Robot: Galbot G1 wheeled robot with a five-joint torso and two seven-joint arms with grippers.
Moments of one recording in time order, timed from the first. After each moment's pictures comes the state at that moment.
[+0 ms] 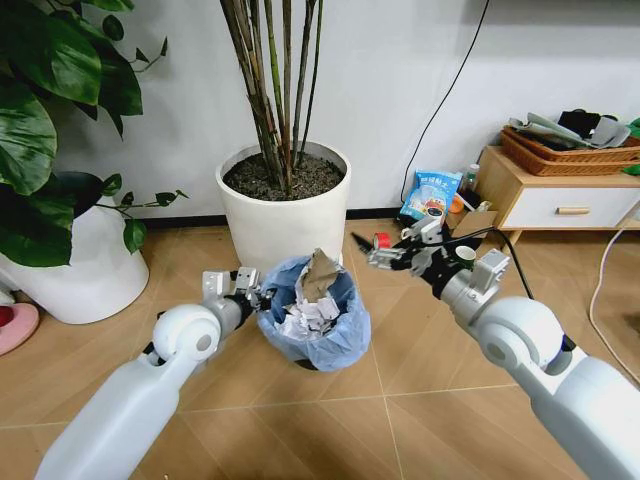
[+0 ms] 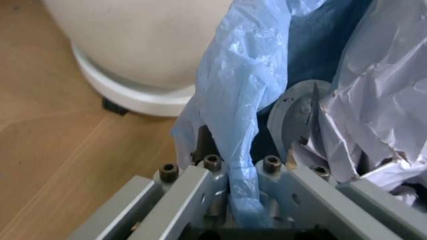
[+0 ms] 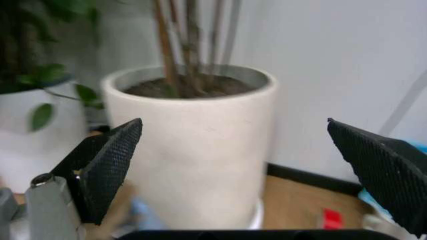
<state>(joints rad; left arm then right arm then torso) 0.94 -0.95 -0.15 -1.94 -0.99 0.74 -0.34 -1.07 0.88 0.34 2.15 0.69 -0.29 0.06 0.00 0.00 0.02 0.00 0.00</state>
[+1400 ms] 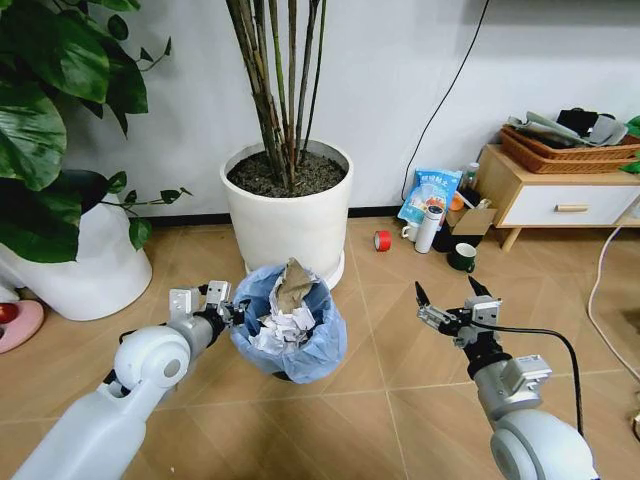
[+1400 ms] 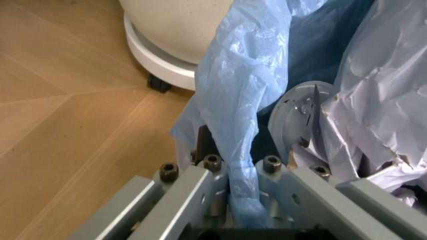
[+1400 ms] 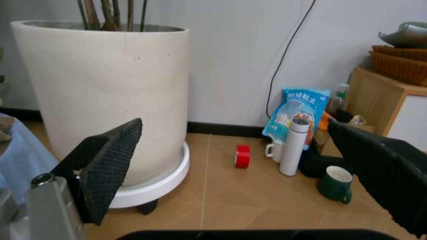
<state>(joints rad) 1.07 -0.91 -0.27 -2.03 -0.96 0.74 -0.34 -1.60 1.27 0.57 2.29 0.21 -0.17 0.06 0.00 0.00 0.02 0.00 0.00</state>
